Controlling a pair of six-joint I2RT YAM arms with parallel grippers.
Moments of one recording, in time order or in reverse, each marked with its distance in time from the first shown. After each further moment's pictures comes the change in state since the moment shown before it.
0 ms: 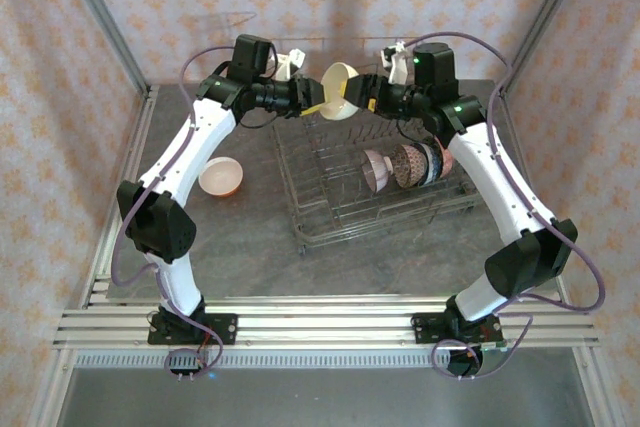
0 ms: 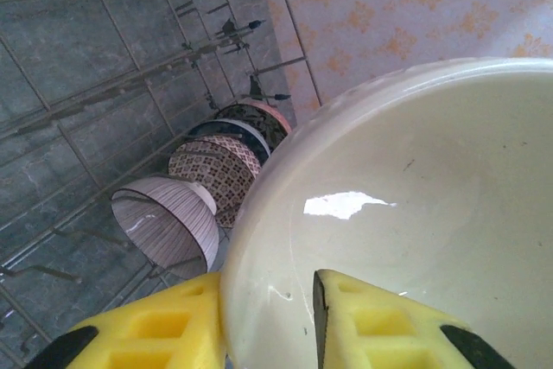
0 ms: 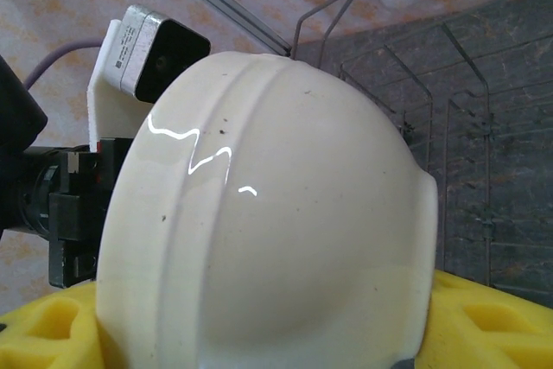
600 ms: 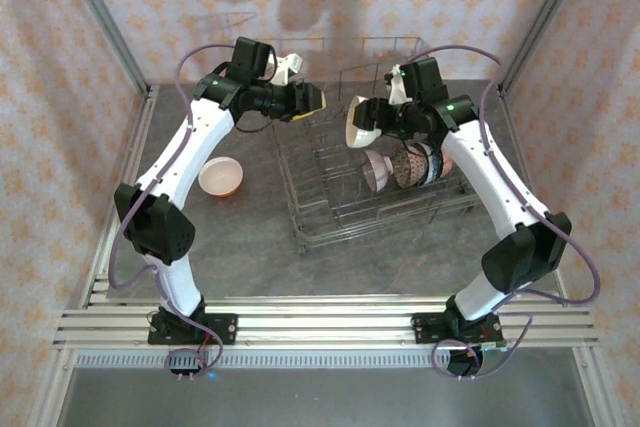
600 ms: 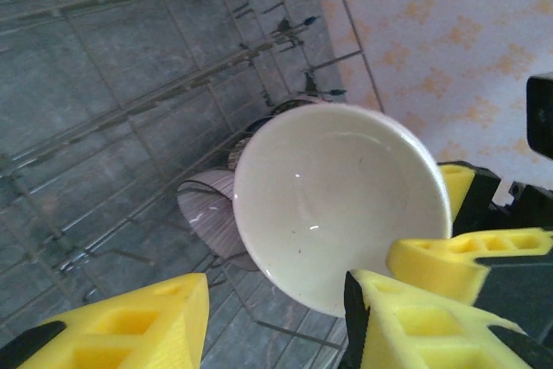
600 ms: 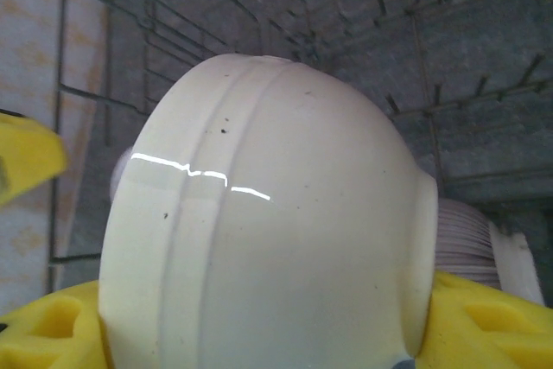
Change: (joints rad) left arm -0.003 -0.019 0.014 -0.126 -0.127 0.132; right arm 0.028 0.036 0.007 -0.309 0.284 -0.119
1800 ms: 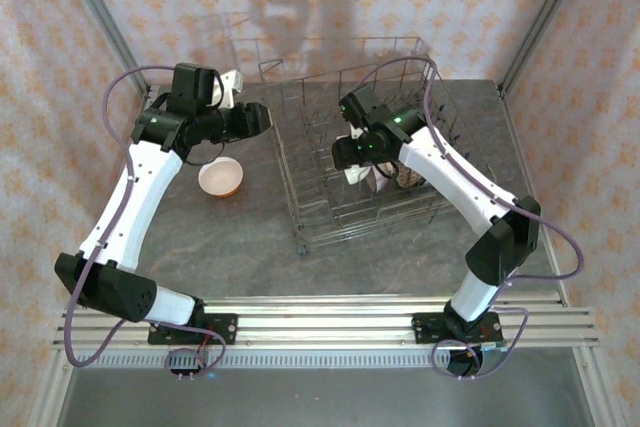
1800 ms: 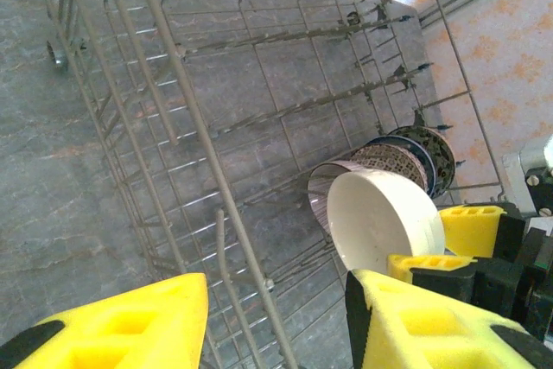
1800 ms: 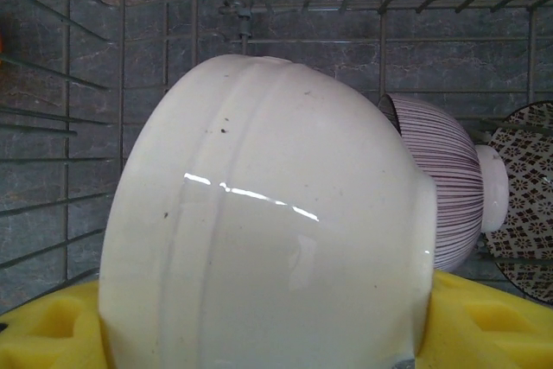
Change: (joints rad) left arm 0.121 -0.407 -0.341 -0.063 -0.240 0.061; right arm 0.264 0.098 0.048 -0.227 0.380 -0.110
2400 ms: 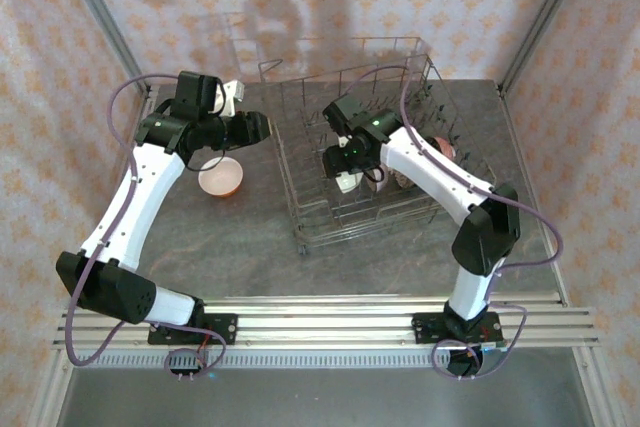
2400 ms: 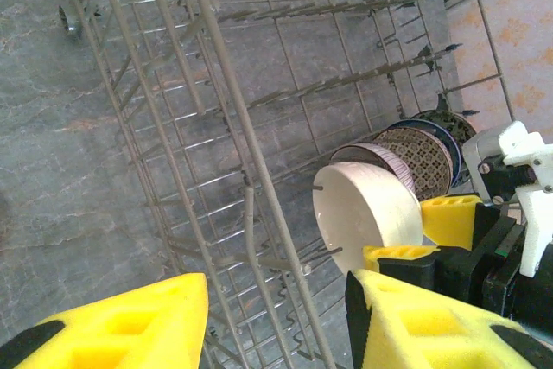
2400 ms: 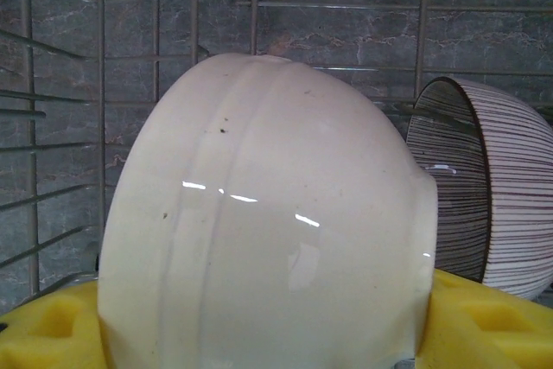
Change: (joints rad) left arm 0.006 -0.006 -0.066 0.002 -0.002 0.006; right arm 0.039 0.101 0.001 0.008 0.011 0.012
